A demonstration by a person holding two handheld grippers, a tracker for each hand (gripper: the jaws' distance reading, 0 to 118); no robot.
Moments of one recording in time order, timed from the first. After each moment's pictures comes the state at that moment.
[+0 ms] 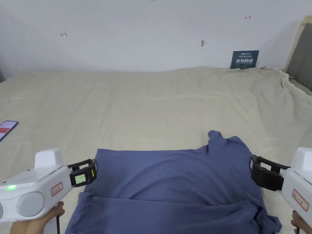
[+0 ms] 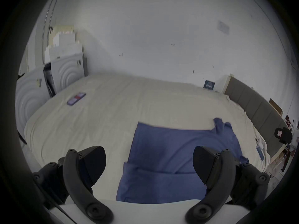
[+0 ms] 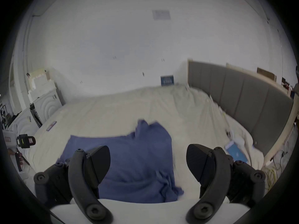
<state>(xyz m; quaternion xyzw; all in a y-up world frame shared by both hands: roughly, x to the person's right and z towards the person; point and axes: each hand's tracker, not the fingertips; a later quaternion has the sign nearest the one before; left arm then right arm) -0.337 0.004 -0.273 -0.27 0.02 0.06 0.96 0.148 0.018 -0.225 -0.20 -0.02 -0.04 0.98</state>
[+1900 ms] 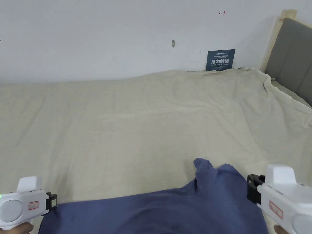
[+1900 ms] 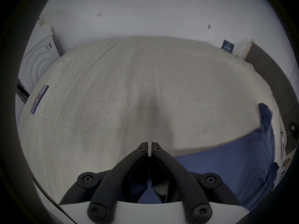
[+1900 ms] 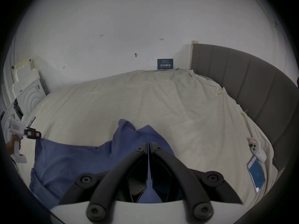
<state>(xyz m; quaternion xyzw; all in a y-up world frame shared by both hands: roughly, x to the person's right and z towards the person) -0.369 -0.132 -0.562 -0.45 -0.03 0.03 0.89 0.198 -0.089 -0.449 -0.32 -0.05 -0.04 0.95</state>
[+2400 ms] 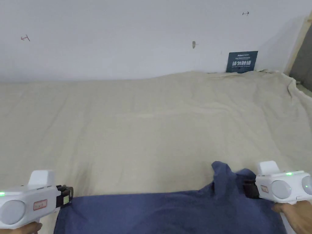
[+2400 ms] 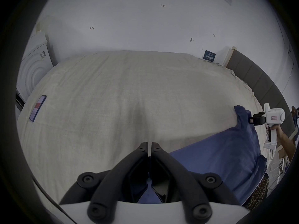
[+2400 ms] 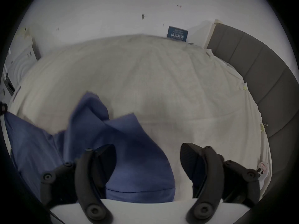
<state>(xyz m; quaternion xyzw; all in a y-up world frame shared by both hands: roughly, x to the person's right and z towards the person) -0.365 -0.092 -0.526 -0.42 -0.06 0.03 0.90 0.211 -0.176 -0.561 -0.47 -0.03 0.07 0.88</state>
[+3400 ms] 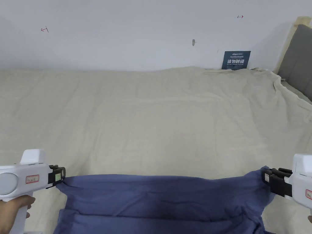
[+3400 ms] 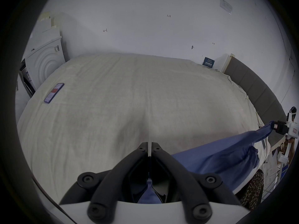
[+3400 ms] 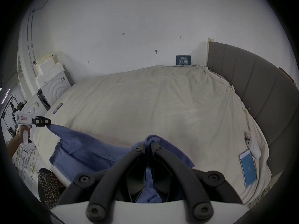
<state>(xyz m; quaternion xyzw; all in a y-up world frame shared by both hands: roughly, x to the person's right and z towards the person) -0.396 -0.050 -0.382 -0.40 -0.04 0.05 0.91 0.224 -0.027 -0.301 -0.34 0.07 -0.04 0.94</state>
